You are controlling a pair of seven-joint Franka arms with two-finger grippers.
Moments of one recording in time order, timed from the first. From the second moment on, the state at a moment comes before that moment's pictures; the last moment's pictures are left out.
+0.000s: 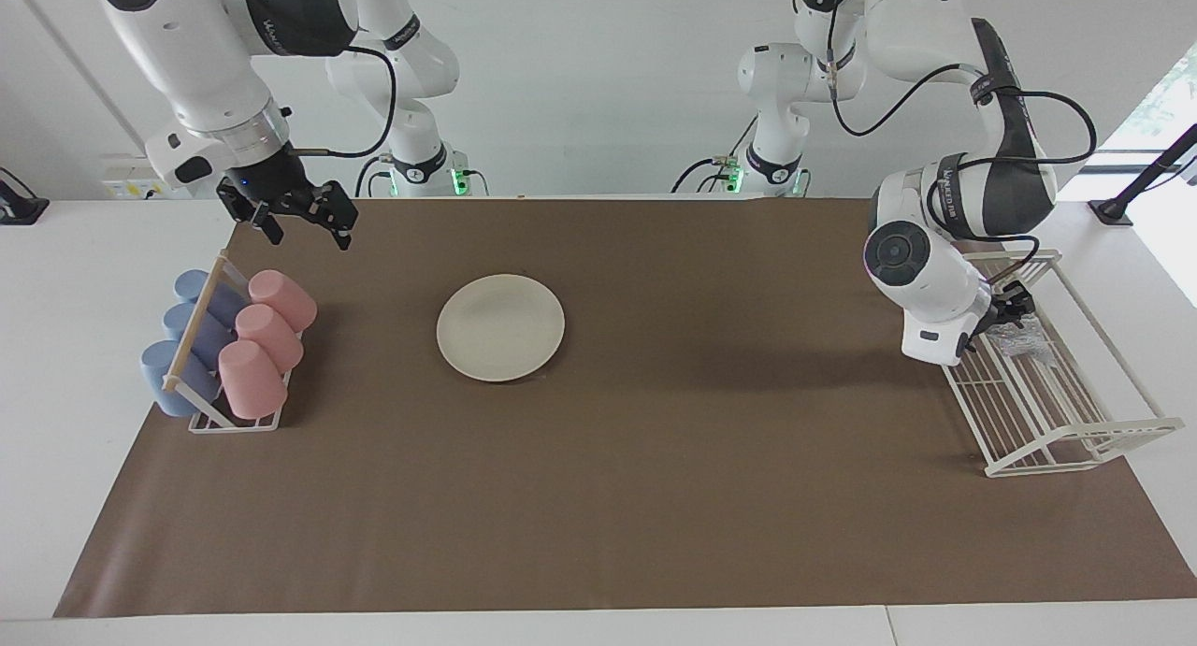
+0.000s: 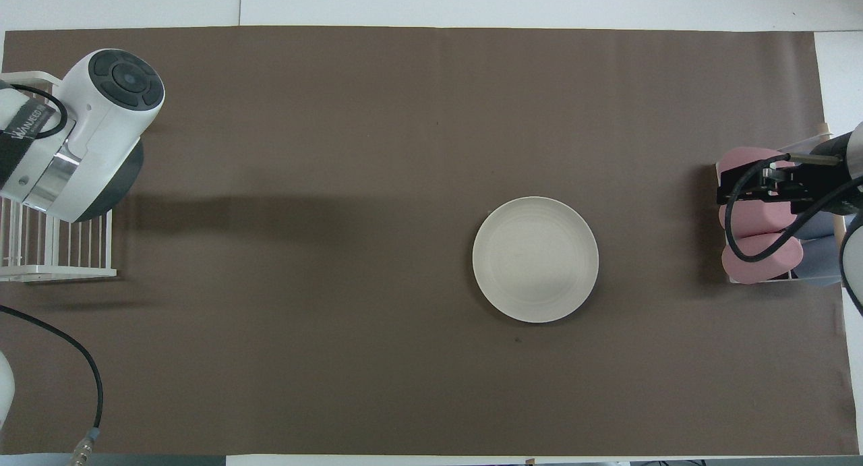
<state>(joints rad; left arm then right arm) -0.15 0.31 0.00 -1.71 0.85 1.73 -0.51 0.03 -0.07 -0.02 -1.75 0.02 1.65 0.17</state>
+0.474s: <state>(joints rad) -0.15 0.30 0.00 -1.71 0.84 1.73 -0.52 0.04 -0.10 -0.02 -1.79 0.02 1.65 0.39</state>
